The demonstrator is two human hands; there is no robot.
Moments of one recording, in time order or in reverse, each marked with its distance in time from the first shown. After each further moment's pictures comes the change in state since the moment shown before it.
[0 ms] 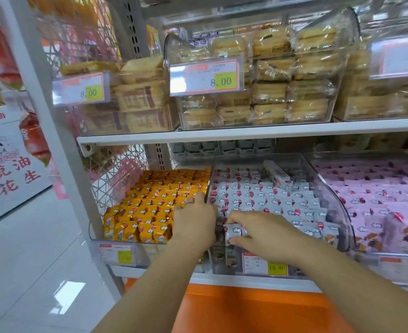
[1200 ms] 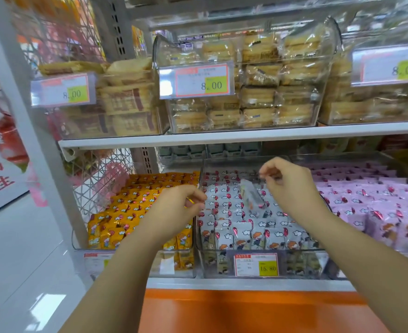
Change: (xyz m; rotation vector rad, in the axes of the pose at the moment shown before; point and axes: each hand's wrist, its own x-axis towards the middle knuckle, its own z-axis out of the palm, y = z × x) left_hand 0.002 -0.039 -0.027 -0.754 0.131 0.169; right_hand 0.008 0.050 -0.038 0.369 0.733 0.246
